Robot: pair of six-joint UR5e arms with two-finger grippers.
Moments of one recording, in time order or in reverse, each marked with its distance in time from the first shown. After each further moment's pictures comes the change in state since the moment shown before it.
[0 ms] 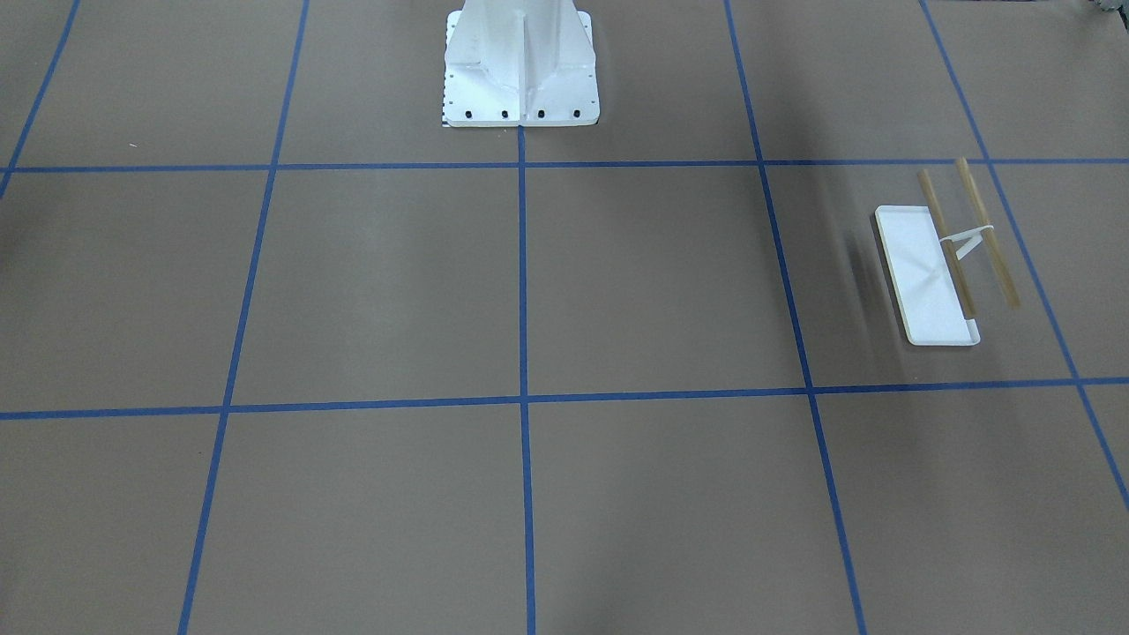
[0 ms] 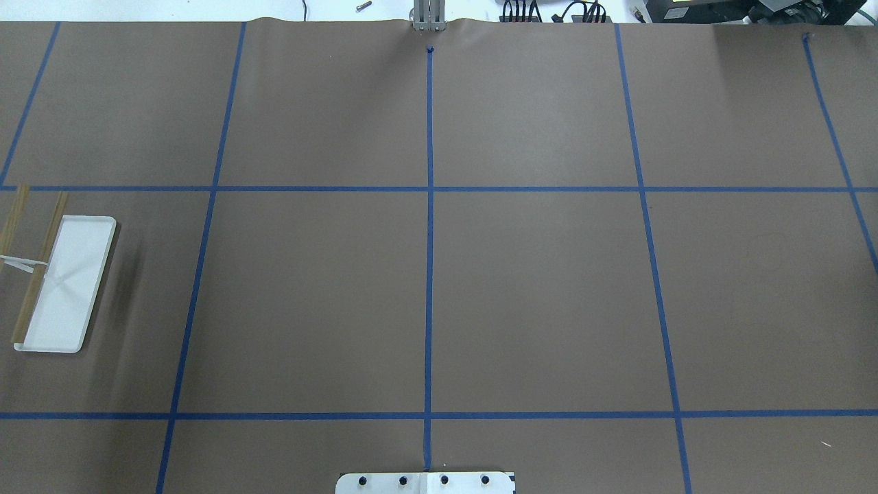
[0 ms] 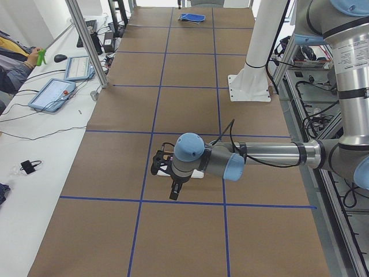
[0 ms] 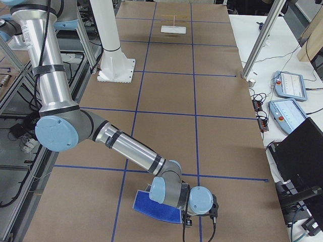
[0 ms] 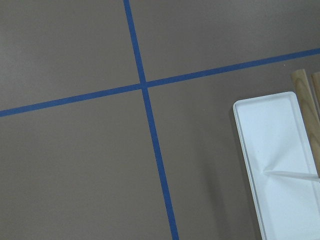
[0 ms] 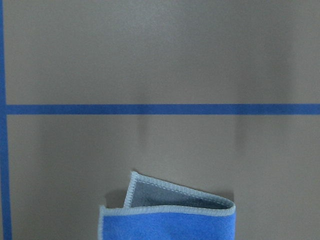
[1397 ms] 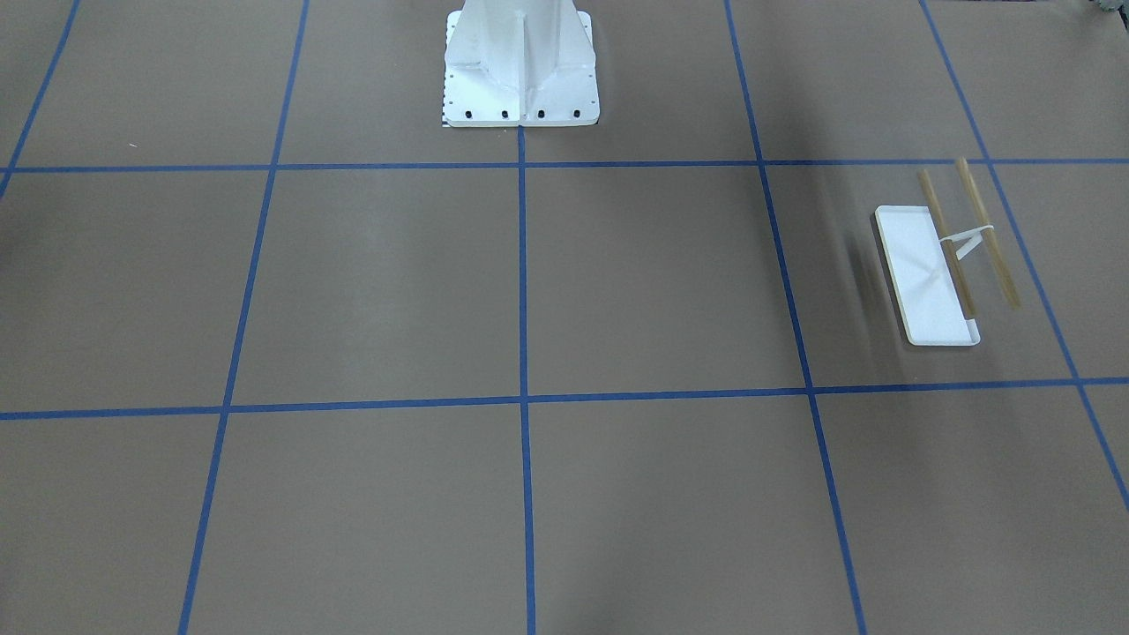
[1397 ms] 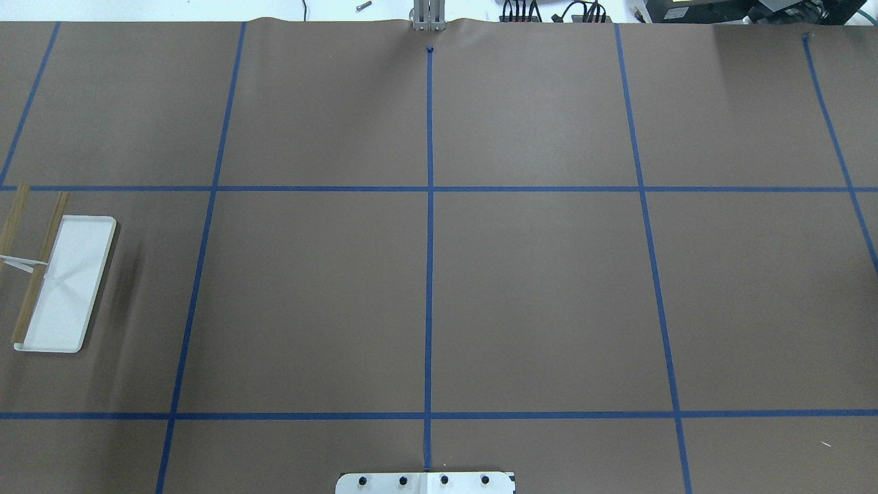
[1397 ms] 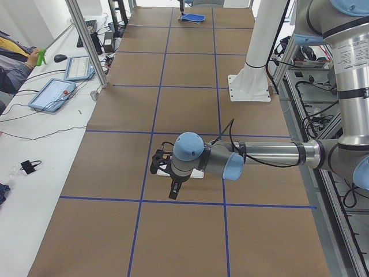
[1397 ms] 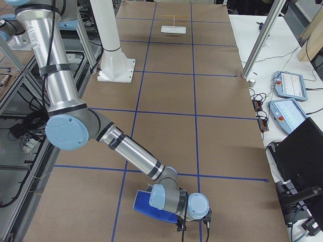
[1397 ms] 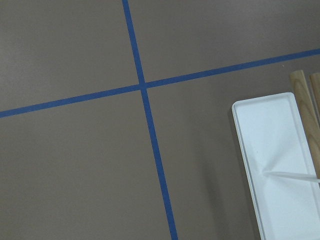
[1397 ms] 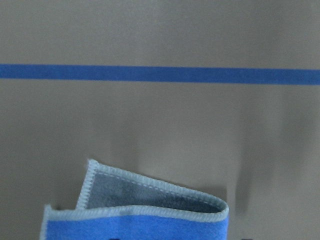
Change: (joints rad) left arm 0.000 -0.005 -0.001 0.000 -0.002 0.001; right arm -0.069 0.038 -0.169 0.104 -0.044 0.001
